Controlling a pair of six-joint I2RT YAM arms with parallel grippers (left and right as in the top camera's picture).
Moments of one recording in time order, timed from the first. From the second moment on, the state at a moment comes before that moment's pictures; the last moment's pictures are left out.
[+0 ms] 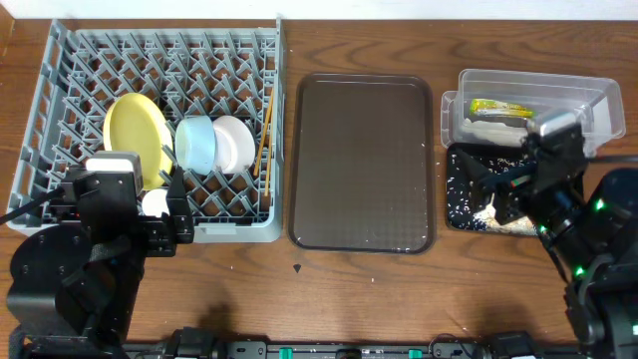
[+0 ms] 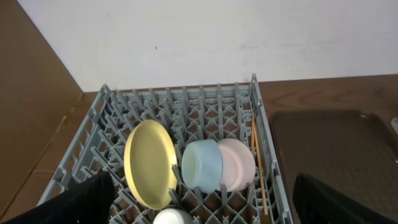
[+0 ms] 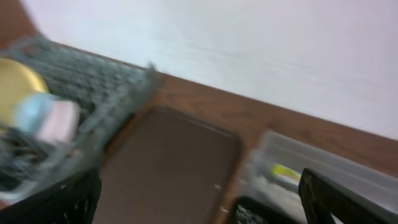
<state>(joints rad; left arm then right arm) -0.05 0.71 1.31 -0.97 -0.09 0.06 0.12 0.80 1.11 -0.67 -0.24 -0.08</state>
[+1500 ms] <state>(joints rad) -0.05 0.71 1.31 -0.97 -0.09 0.06 0.03 0.01 0.01 -0.05 -0.27 -0.17</state>
